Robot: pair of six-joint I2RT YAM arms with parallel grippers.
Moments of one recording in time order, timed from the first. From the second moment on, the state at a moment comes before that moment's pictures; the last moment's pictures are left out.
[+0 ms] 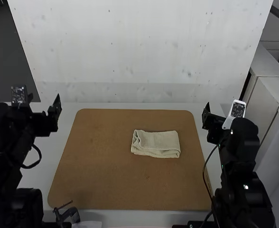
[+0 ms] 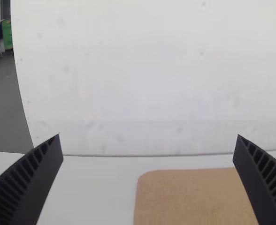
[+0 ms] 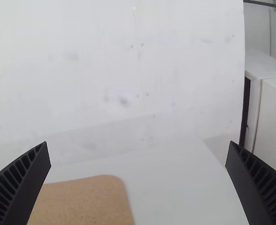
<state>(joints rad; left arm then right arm) -0.01 0.04 0.23 -0.24 -0.04 0.03 0.04 0.01 0.07 -0.12 0.21 0.11</state>
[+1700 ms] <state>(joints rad) -0.01 0.04 0.04 -0.14 0.02 0.11 0.04 0.01 0.06 -0.16 0.10 0.12</state>
